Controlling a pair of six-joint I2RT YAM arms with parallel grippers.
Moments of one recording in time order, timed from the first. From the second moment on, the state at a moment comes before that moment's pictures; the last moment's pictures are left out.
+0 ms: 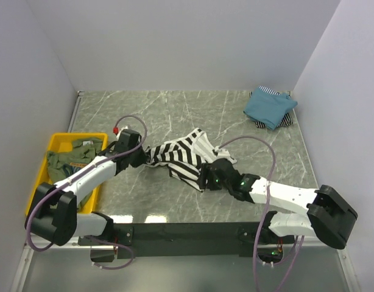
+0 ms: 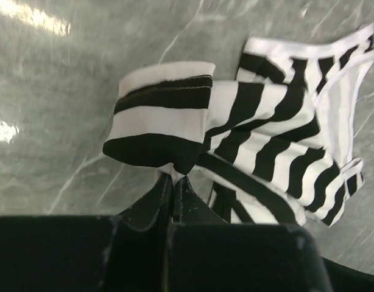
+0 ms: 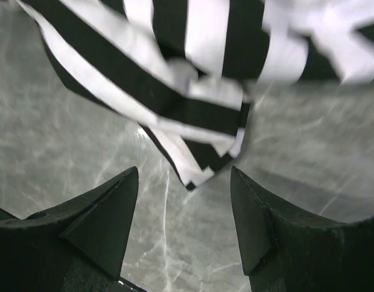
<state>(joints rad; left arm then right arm) -0.39 1.29 0.74 -0.30 -0.08 -0.88 0.86 1.19 0.52 -0.09 0.19 0.74</state>
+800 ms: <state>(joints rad) -0.34 1.17 0.82 -0.28 0.01 -0.90 0.91 1.07 0.61 -0.30 0.42 0.95</state>
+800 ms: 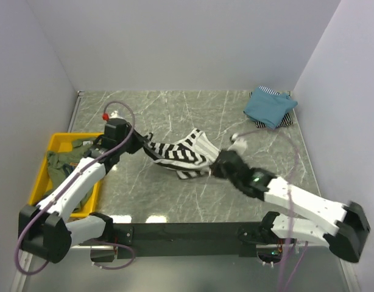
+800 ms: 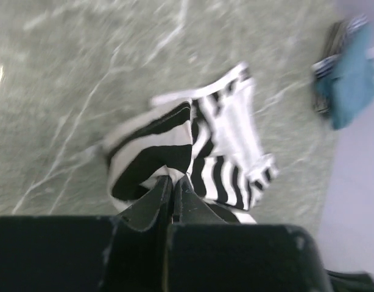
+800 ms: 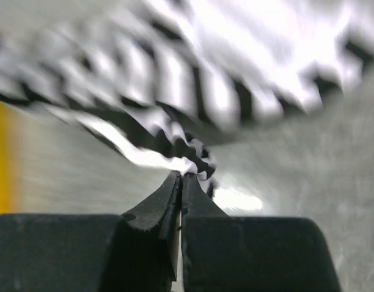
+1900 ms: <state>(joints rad) -0.17 1.24 1.36 -0.13 0.12 -1.14 0.42 1.44 1.96 -0.57 0.25 0.48</state>
